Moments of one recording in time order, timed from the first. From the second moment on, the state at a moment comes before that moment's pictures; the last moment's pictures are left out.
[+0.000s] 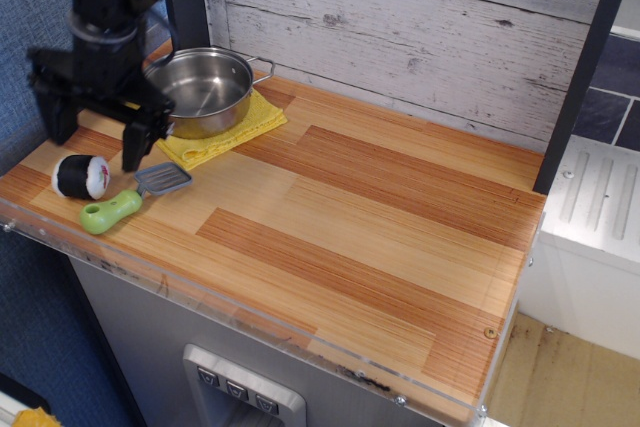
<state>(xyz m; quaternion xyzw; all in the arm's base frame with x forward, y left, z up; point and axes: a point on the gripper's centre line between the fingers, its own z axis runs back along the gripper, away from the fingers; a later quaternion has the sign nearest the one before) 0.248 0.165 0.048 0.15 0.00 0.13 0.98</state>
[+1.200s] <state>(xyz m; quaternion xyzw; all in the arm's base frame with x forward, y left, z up) 0.243 0.188 0.012 0.16 0.03 0.16 0.97</state>
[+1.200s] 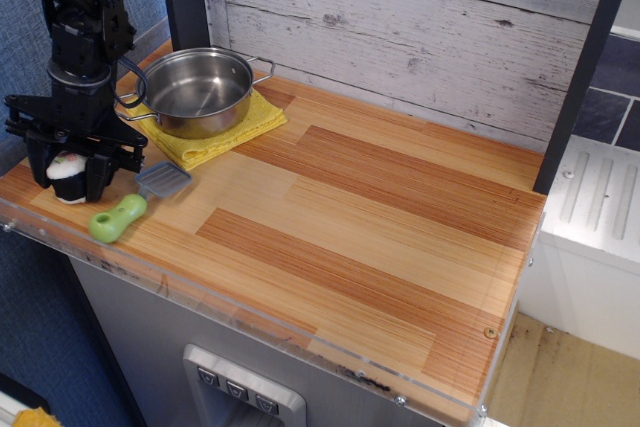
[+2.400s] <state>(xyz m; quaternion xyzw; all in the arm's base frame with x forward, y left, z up) 0.321 0.159 0.069 0.16 -0.03 0.11 0.98</state>
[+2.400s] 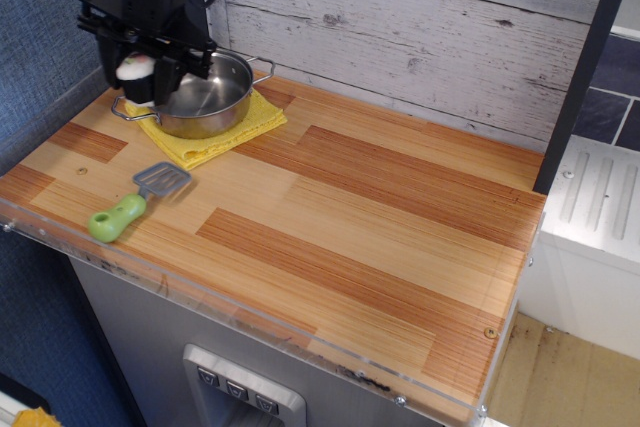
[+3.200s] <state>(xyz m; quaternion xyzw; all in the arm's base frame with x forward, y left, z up) 0.363 0.154 0.025 0.13 0.01 0.09 0.99</state>
